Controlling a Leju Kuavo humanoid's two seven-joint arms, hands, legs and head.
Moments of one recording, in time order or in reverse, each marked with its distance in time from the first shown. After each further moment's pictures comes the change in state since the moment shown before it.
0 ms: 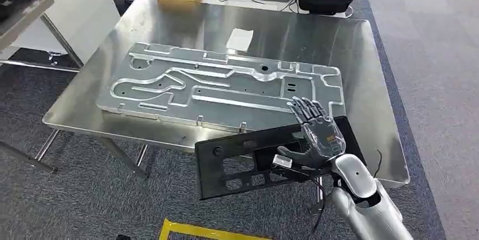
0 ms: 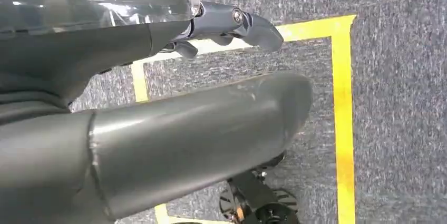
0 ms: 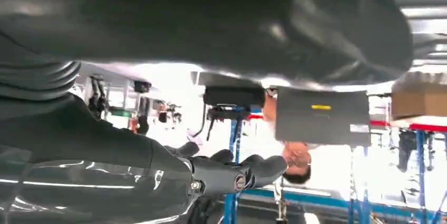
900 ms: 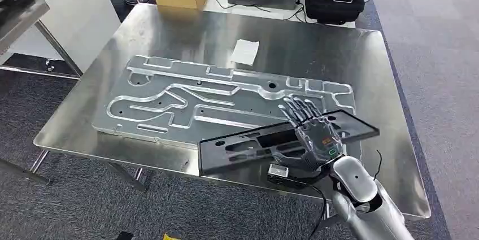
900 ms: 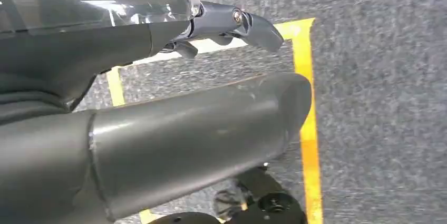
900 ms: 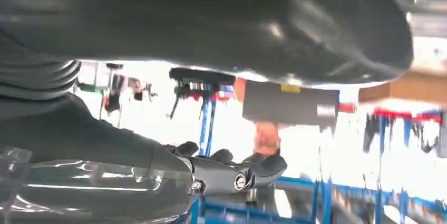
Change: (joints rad) left arm -0.009 -0.003 0.000 0.000 -0.016 -0.068 -0.011; right arm 0.012 -0.014 0.039 -0.090 0.045 0.037 -0.043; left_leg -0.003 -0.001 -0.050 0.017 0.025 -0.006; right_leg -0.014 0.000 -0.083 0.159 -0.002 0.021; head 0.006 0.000
